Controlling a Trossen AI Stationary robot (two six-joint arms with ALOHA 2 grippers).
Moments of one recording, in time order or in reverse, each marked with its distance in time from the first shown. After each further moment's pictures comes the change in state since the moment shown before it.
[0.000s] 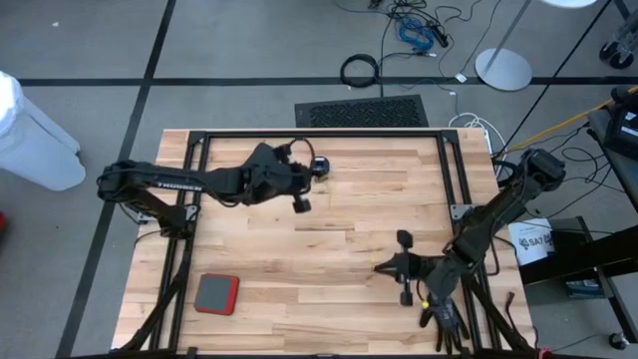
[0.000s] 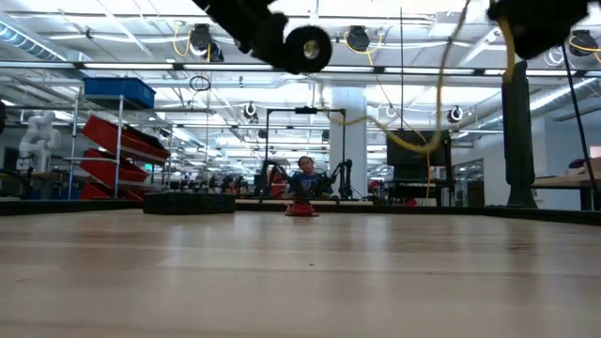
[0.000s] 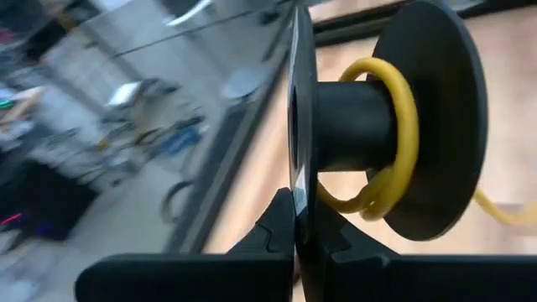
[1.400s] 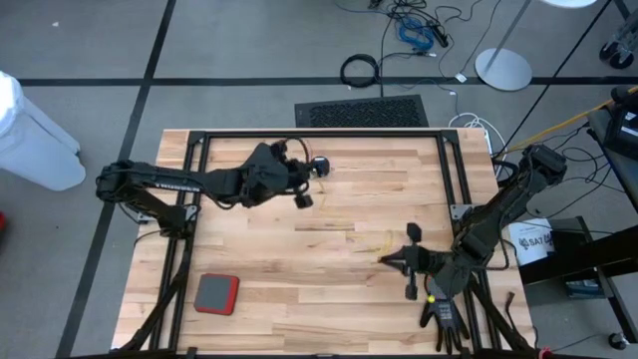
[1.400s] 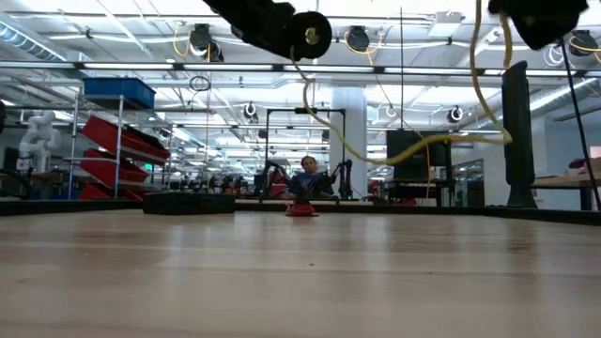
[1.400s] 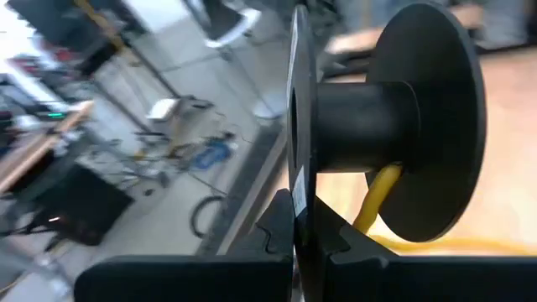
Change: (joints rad) left arm -0.024 -0.005 0.000 0.105 -0.107 0.030; right arm 0.037 -0.082 0.000 -0.095 0.116 0.029
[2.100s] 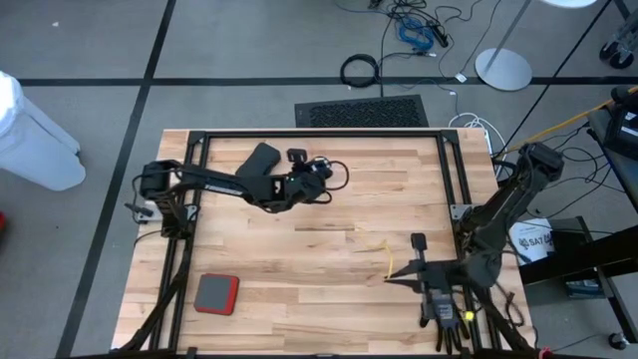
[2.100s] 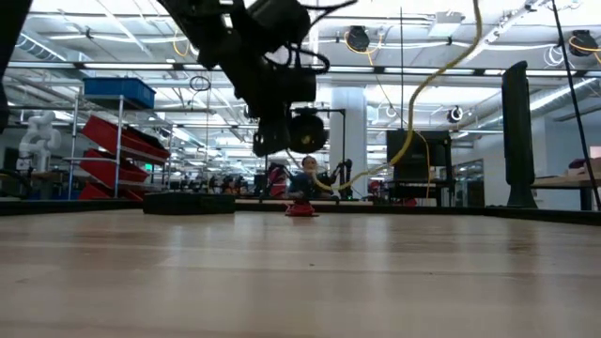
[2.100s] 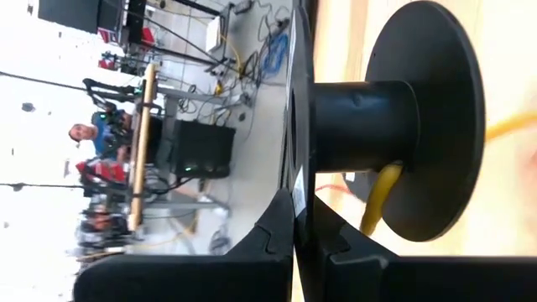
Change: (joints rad) left arm 0.065 0.337 0.000 0.002 -0.261 0.364; right arm 0.113 -0.034 0.000 0.475 0.009 -0.549
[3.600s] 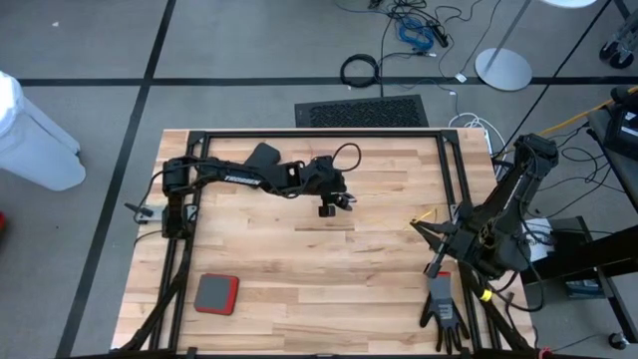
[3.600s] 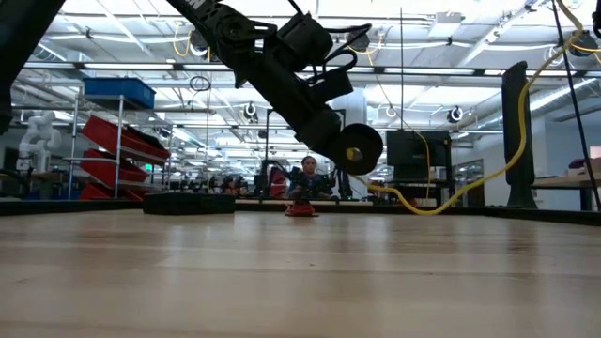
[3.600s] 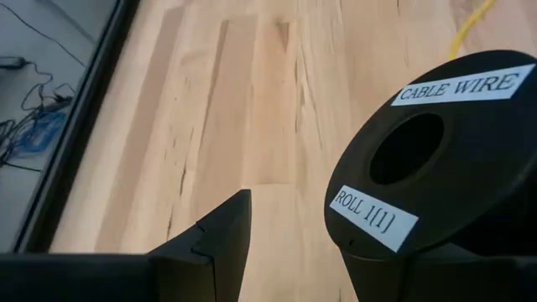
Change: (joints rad) left arm 0.097 0.146 0.171 0.014 0.816 -0.319; right arm 0.113 -0.150 0.000 0.000 0.741 -0.176
